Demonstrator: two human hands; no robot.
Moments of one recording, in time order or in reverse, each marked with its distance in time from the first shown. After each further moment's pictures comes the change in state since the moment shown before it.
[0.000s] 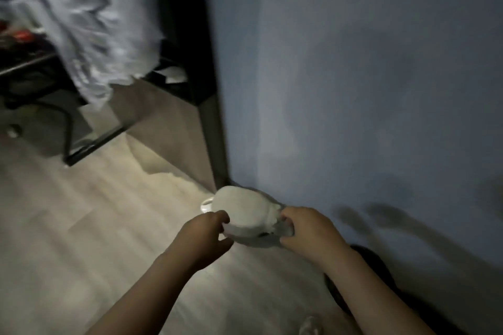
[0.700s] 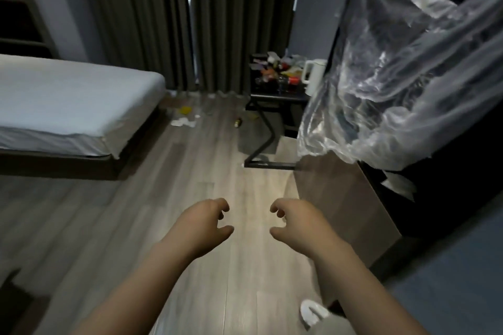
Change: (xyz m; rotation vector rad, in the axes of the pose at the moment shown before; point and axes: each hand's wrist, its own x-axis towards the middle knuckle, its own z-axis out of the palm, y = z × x) left_hand -0.105 -0.258 -0.164 -0.240 0.548 -0.812; right_hand 0.192 -0.404 0.022 -0.262 -0.168 -0.910
